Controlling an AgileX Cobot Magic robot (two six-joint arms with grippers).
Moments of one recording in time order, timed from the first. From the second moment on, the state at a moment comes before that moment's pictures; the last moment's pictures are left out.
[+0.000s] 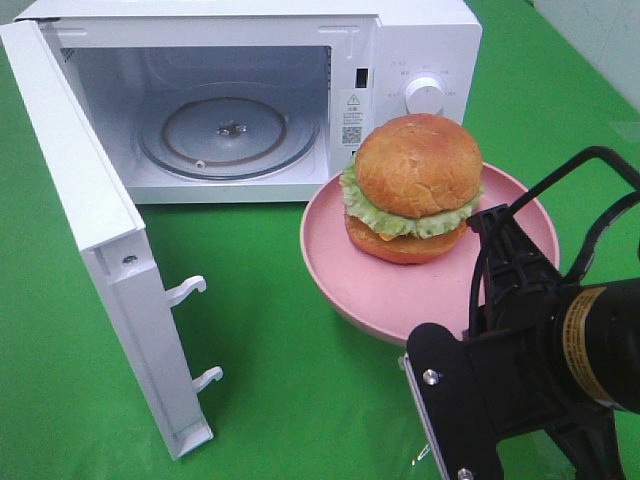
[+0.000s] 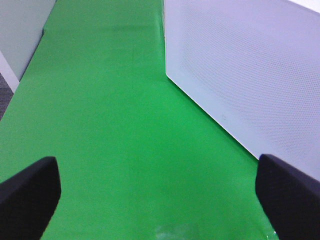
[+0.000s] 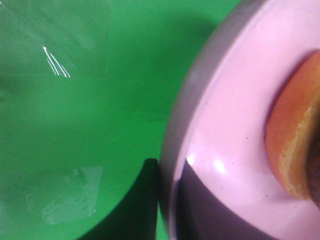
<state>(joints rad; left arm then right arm) 0.05 -0.01 -0.50 -0.10 1.05 0.12 1.08 1.28 -0.52 -0.90 0.59 -0.22</state>
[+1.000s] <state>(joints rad) 0.05 -0.01 -0.50 -0.10 1.05 0.12 0.75 1.28 -0.63 -0.43 0.44 -1.13</state>
